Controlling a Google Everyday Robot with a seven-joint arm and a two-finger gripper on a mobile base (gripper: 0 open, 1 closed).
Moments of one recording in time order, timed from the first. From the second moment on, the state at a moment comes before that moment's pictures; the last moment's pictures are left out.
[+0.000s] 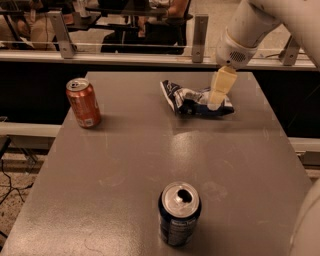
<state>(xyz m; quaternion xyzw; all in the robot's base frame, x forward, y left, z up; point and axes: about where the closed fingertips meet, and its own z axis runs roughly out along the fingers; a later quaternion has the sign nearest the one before) 0.639 -0.154 0.891 -0.64 0.75 0.03 0.17</state>
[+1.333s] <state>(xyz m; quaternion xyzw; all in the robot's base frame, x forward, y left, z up) 0.623 -0.134 0.858 -0.66 0.74 0.04 0.12</state>
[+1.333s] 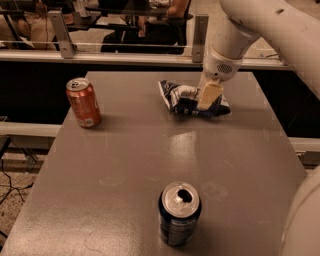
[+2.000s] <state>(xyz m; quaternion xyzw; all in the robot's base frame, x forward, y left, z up) 0.616 -0.089 0.912 -0.71 0.69 0.03 0.14</state>
